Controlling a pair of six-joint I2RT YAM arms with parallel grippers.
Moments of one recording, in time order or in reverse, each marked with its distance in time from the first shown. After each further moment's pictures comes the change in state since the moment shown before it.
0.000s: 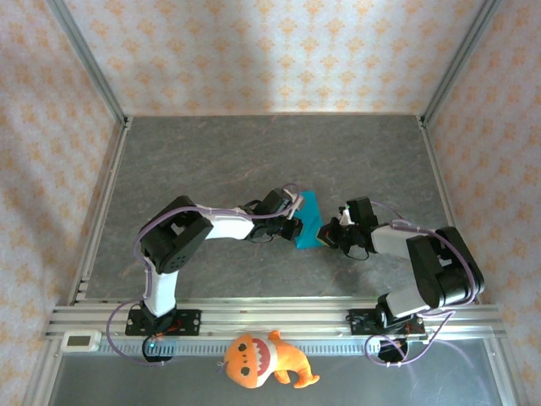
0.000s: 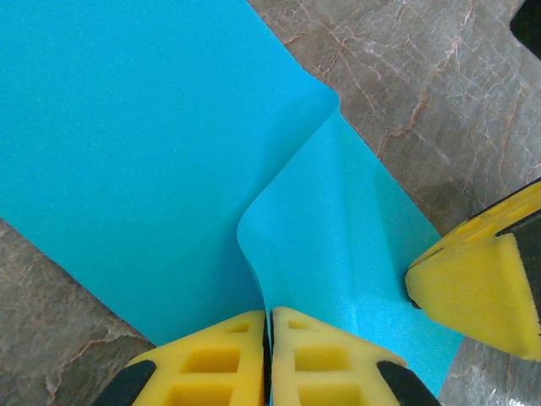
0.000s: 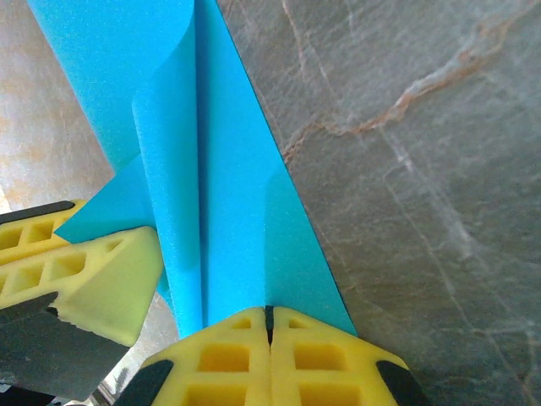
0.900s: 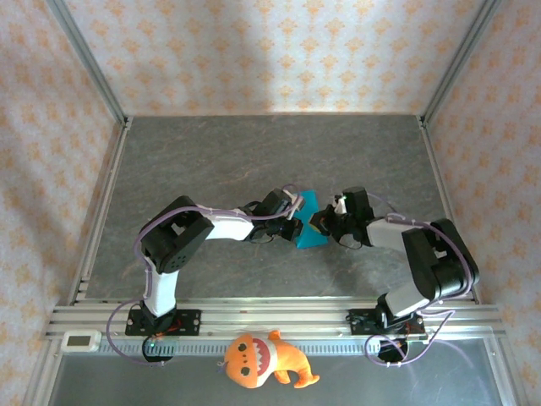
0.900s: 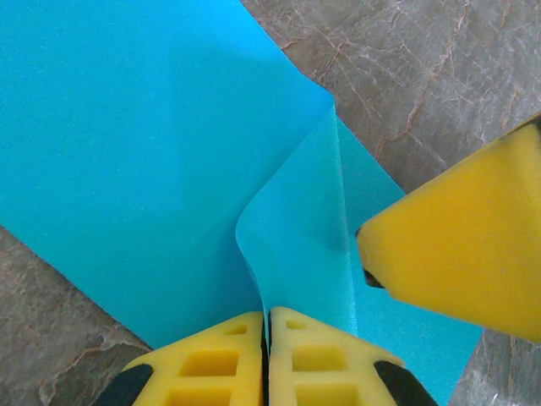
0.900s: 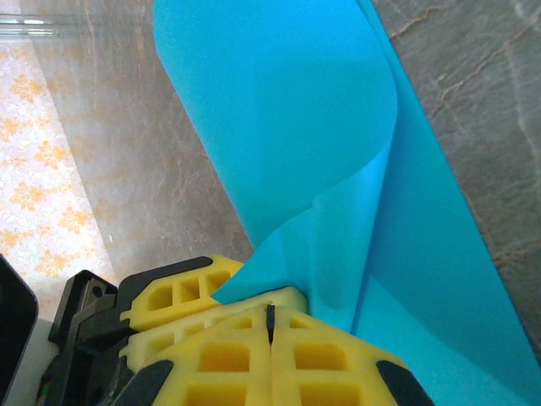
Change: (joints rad) left arm 0.000 0.005 -0.017 0.043 0.001 0.001; right arm 0.026 0.066 0.079 0.151 -0.050 0.174
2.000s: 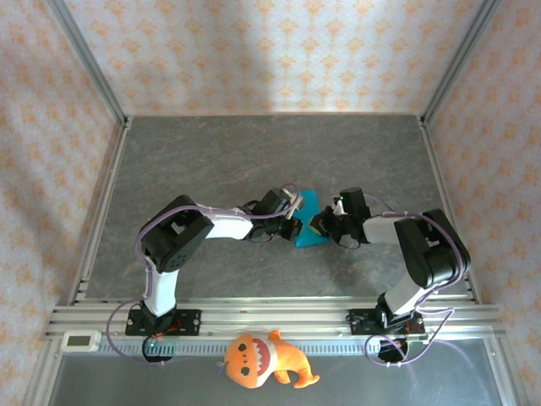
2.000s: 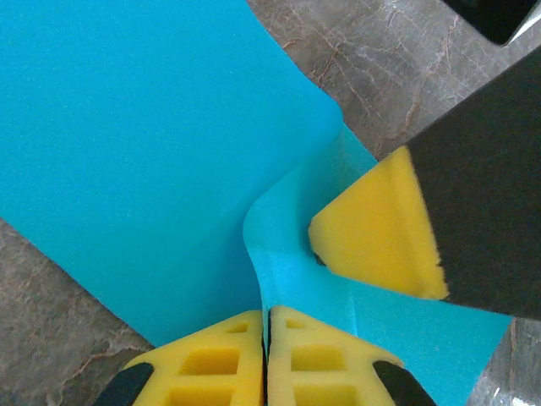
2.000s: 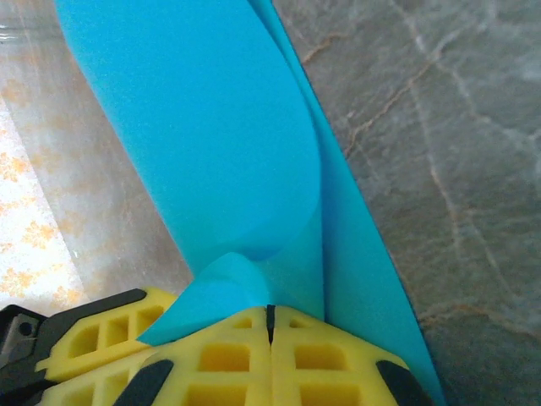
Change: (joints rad) left arm 0.013 0.004 0.000 0.002 0.023 0.023; right arm -0.001 0.073 0.024 -0.017 0.037 -0.030
